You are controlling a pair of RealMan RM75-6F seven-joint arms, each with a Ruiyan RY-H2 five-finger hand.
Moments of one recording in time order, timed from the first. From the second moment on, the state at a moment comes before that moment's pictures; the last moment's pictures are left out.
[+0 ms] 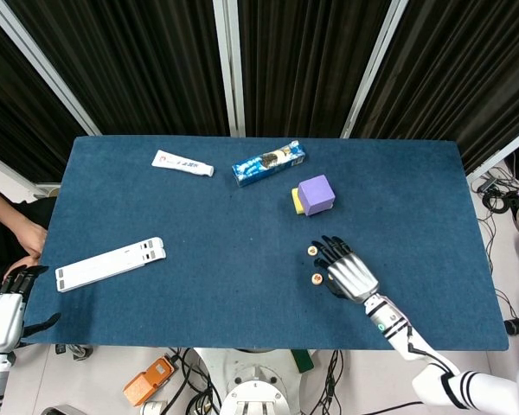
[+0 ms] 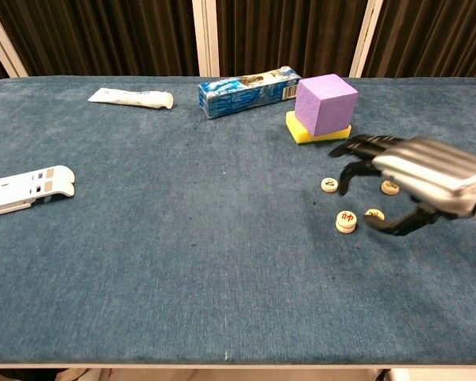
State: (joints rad) left arm 0.02 -1.30 0.00 -1.34 1.51 1.55 -0.14; right arm 0.50 -1.58 0.00 -1.29 -1.59 1.13 -0.18
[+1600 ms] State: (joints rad) left arm 0.03 -1.30 0.00 -1.34 1.51 1.55 -0.14; right arm 0.55 -1.54 0.01 -1.42 -1.54 1.04 -0.27
